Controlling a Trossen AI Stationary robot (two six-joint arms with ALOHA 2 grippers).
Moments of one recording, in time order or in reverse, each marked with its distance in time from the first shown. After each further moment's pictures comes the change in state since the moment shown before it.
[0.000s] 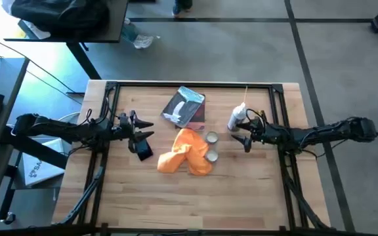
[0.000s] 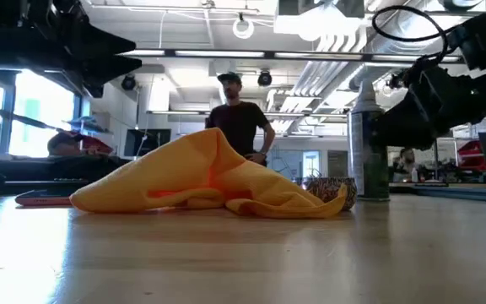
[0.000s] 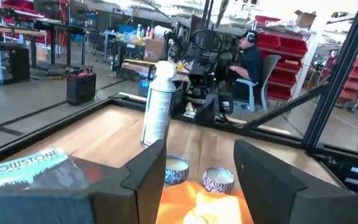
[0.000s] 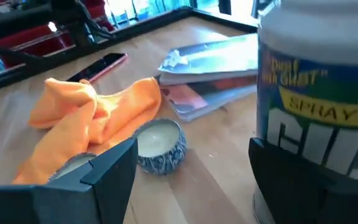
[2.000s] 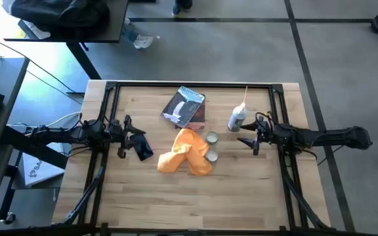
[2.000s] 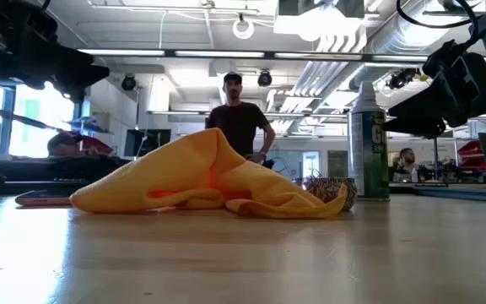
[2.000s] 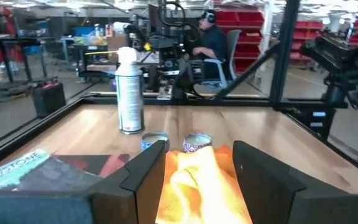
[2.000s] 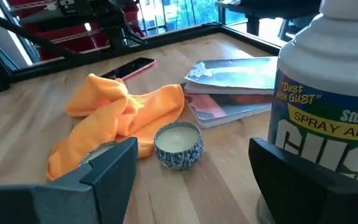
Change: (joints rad) left arm -0.002 -0.512 -0.079 -0.496 0.180 0.178; right arm 0.019 -0.399 -0.008 -0.342 -0.070 -0.108
